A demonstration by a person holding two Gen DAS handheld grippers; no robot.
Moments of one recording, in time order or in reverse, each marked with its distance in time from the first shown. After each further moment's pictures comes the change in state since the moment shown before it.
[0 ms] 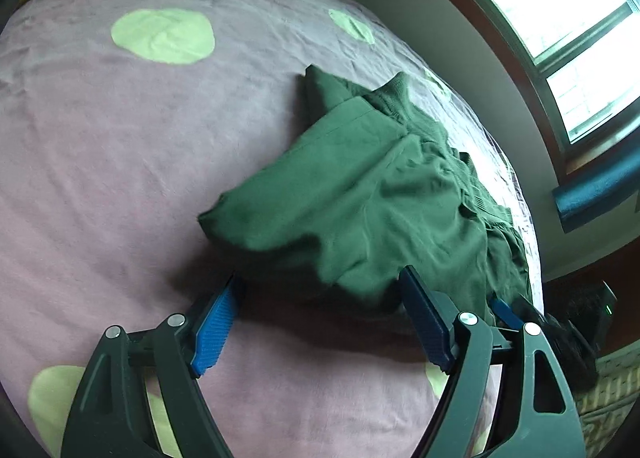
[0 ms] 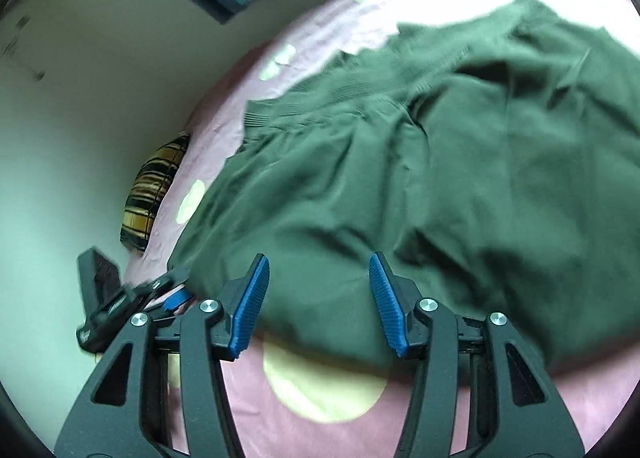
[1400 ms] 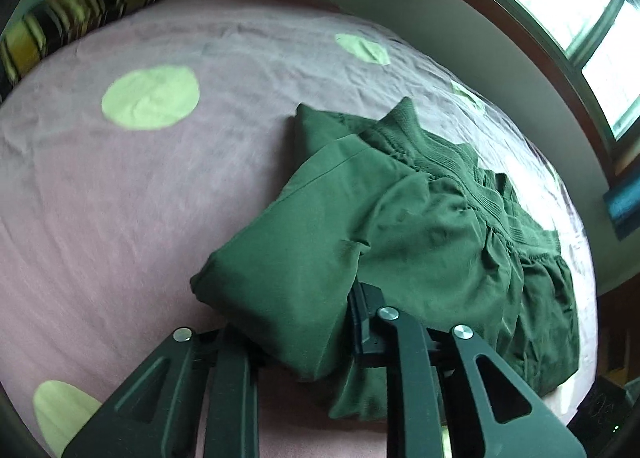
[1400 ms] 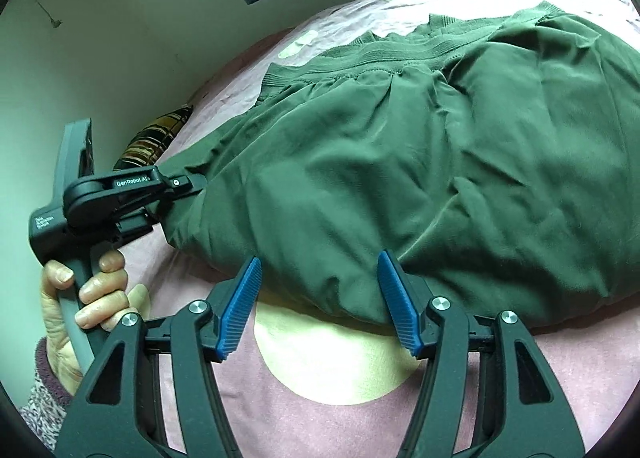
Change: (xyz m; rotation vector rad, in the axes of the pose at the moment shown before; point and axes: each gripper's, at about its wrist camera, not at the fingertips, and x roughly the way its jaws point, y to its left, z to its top) left arm 0.021 -0.057 0.021 0.074 -0.099 0.246; right arm 0.022 0.008 -0.045 -0.104 -0.028 -0.052
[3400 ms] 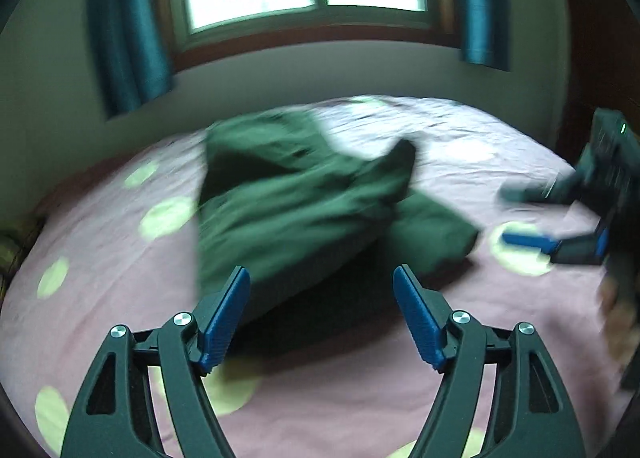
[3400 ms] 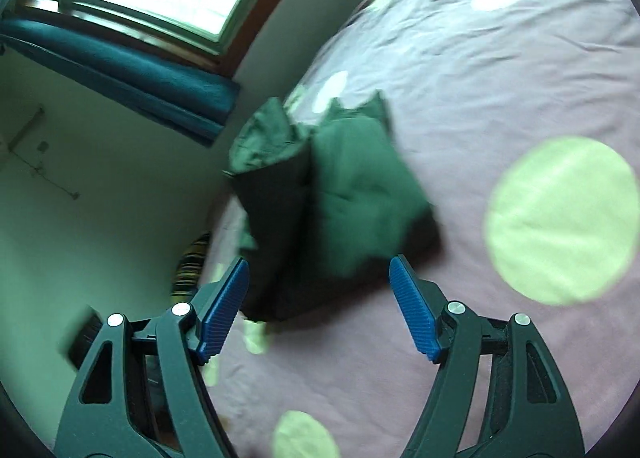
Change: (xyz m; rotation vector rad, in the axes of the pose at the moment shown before) left arm -0.068 -0.239 -0.174 0.686 -0.274 -0.082; right arm -0.198 -0.211 0.029 0.429 -0.200 0.212
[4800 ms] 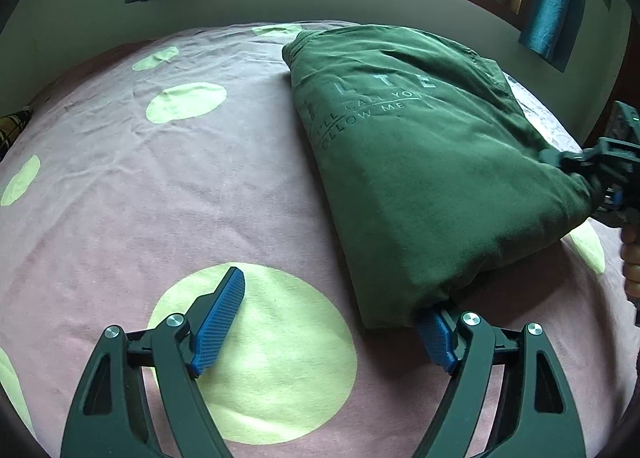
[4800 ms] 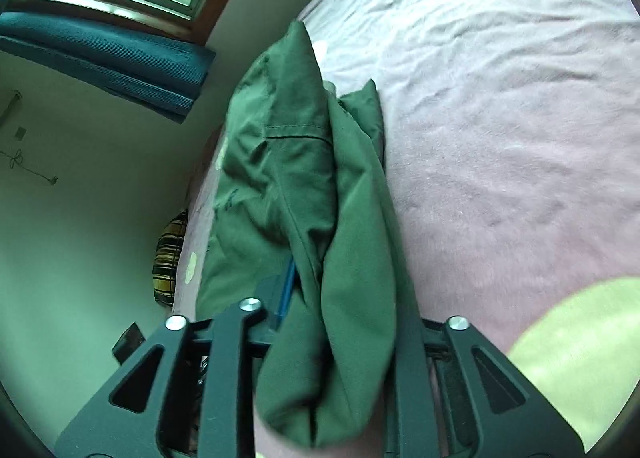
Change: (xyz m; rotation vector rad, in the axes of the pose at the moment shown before) left arm 0.077 0.065 -0.026 -0.193 0.241 -0.057; right arm 0.058 -0.028 0.057 -0.045 0.140 -0.090
